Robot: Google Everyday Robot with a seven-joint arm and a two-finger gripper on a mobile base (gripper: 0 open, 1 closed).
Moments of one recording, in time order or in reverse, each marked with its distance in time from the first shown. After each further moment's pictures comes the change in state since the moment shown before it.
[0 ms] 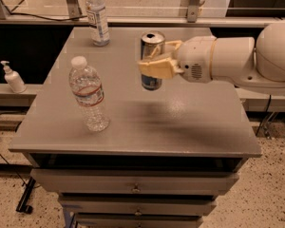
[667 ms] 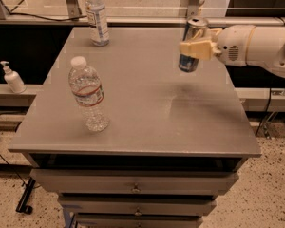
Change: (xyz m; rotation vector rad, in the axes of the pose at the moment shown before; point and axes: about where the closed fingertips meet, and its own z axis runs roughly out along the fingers) arm 0.023 -0.122 -0.058 0.165 -0.016 0.099
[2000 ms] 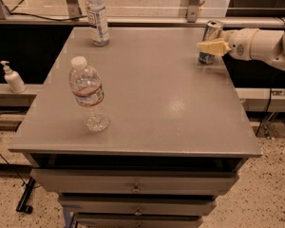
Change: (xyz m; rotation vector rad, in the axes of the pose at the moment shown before) arm 0.070 -0.169 0.018 0.165 0.056 -0.019
